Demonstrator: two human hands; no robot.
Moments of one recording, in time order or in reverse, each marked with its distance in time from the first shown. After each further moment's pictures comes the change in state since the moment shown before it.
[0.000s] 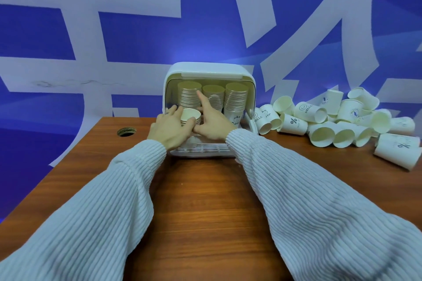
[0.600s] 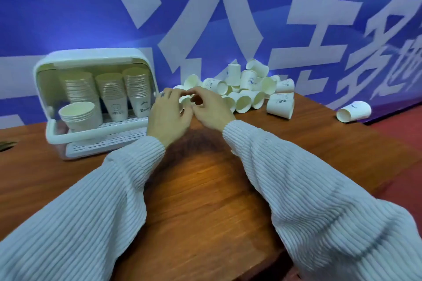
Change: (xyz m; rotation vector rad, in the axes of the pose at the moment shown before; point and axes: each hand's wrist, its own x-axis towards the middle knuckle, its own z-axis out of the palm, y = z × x) left_hand -0.045 0.203 0.089 -0.313 0.187 0.503; right_hand -0.164 0.106 -0.120 -0.069 0.430 0.206
